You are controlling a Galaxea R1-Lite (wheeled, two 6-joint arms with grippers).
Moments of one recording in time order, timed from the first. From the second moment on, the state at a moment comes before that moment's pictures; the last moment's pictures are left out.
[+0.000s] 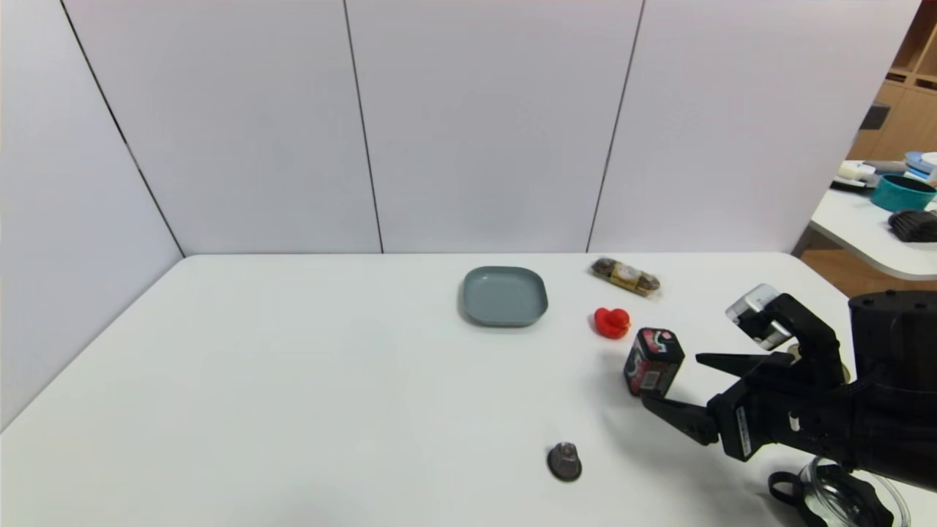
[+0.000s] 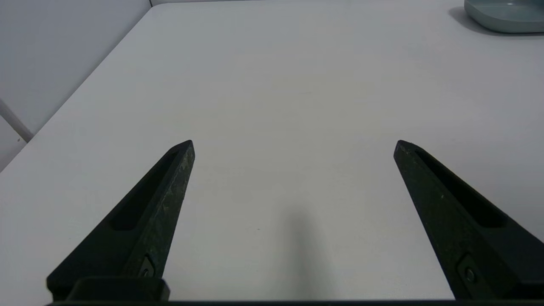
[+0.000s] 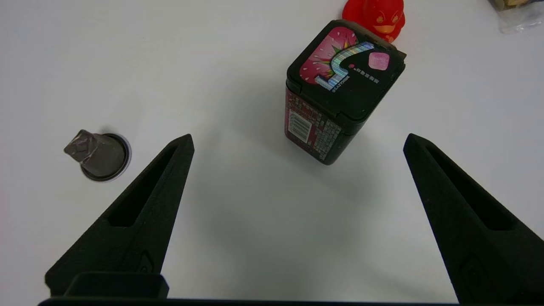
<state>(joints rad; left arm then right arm) 0.01 0.00 0.00 0.00 0.00 0.00 0.31 1.47 -0.41 -0.55 0.18 -0.14</state>
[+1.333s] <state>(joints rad) 0.01 0.00 0.00 0.00 0.00 0.00 0.41 1.73 -0.43 -0.81 -0.08 0.09</state>
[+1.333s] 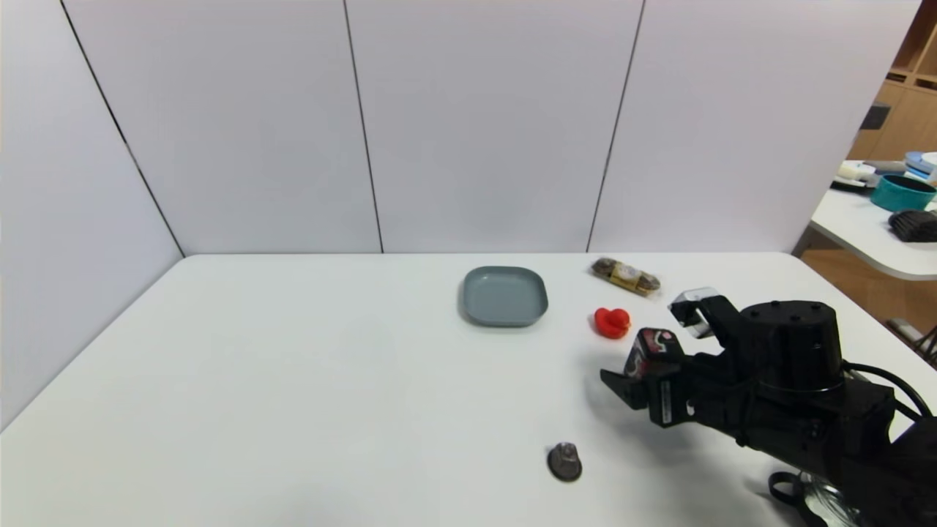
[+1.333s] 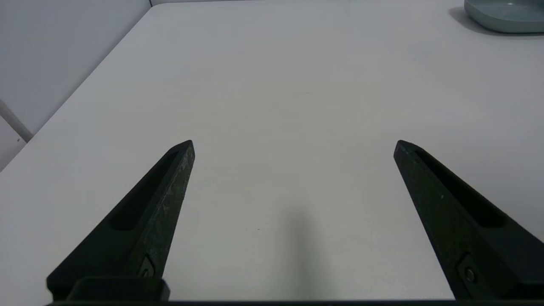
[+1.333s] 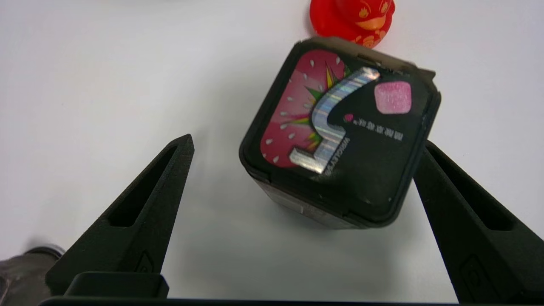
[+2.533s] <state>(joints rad) 0.01 0.00 0.00 0.00 0.00 0.00 0.50 1.77 -0.44 -0.83 -0.32 0.19</state>
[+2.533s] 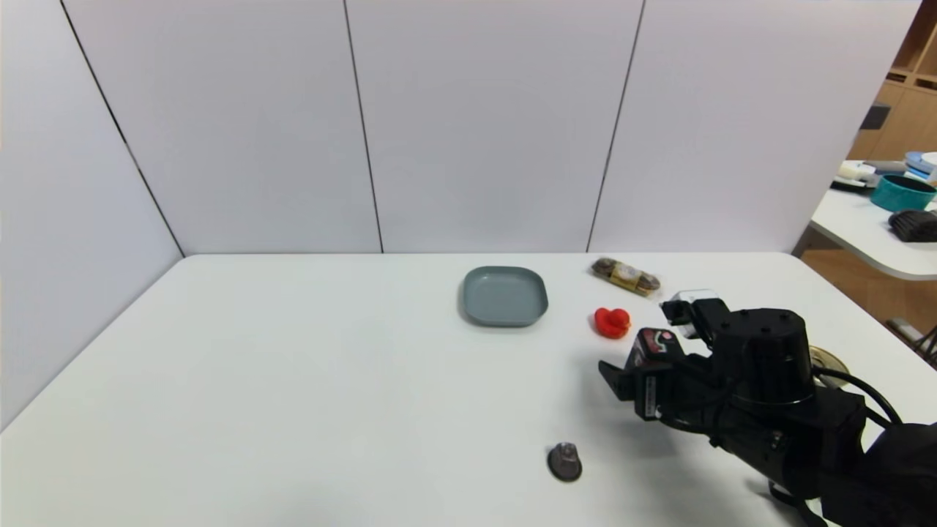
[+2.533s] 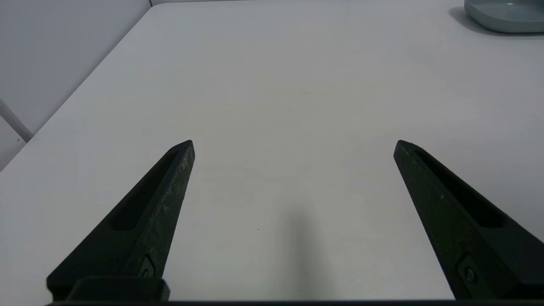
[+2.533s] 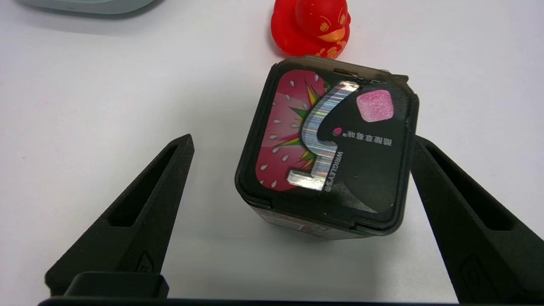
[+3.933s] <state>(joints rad) 0.01 0.00 0.00 0.00 0.00 0.00 0.50 1.74 -0.44 -0.83 -0.34 0.19</state>
